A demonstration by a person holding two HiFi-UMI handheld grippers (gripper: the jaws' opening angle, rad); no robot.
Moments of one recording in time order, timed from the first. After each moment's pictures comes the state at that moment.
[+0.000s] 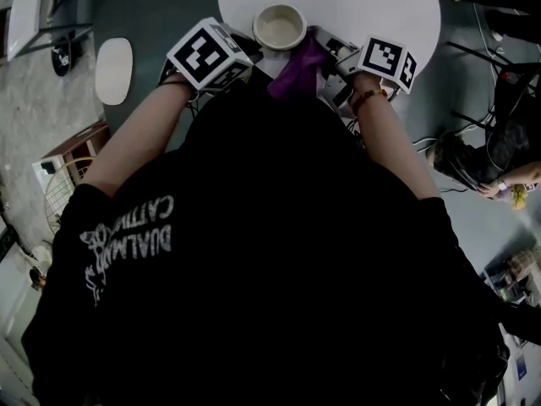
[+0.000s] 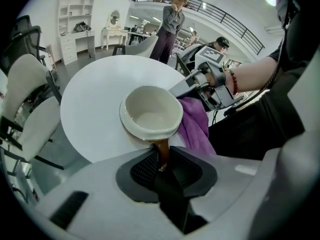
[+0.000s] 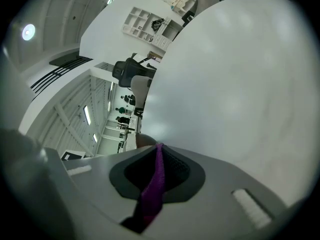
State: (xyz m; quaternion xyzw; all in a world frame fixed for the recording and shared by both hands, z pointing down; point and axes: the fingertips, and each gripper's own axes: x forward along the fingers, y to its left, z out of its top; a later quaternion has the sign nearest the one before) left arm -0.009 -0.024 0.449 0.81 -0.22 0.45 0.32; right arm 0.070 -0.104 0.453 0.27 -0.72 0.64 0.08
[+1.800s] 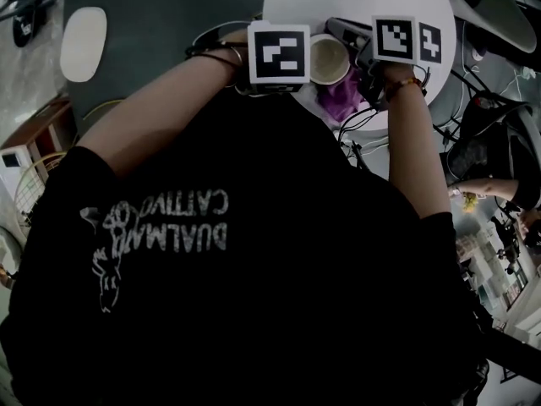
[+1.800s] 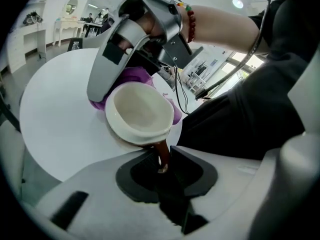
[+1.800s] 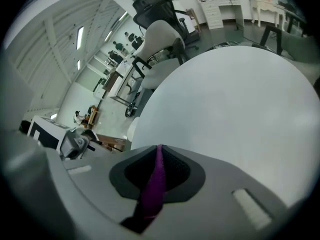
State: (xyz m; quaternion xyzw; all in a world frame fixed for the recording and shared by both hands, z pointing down) left arm -0.073 -0.037 0.454 0.83 0.02 0.47 0.29; right arm -0.072 -0.176 0.447 0.19 -0.75 0.46 0.43
